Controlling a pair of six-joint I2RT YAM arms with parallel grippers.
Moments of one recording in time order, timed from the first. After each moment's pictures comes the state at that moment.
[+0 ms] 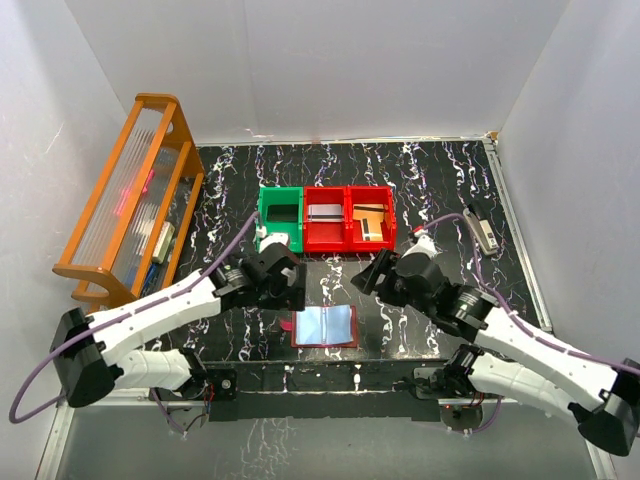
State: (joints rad) left arm -0.98 1.22 0.93 -0.83 -0.24 -0.78; right arm 0.86 0.83 0.61 -0.43 0.20 1.07
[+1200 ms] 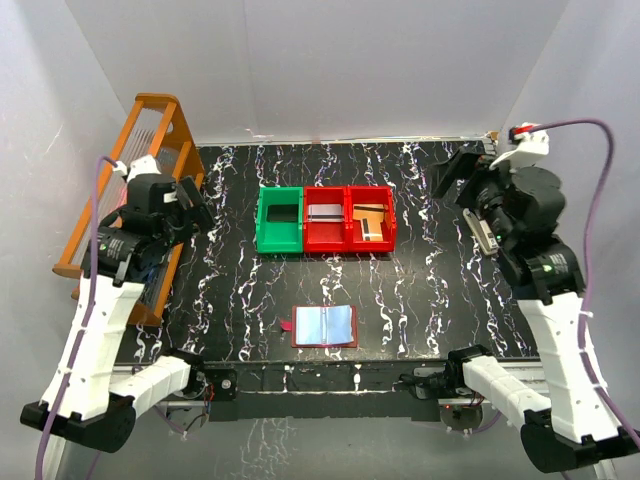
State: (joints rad) left arm -0.29 1.03 1.37 -1.09 -0.36 -0.54; right arm 0.20 0.90 1.25 -0.53 0.10 0.30
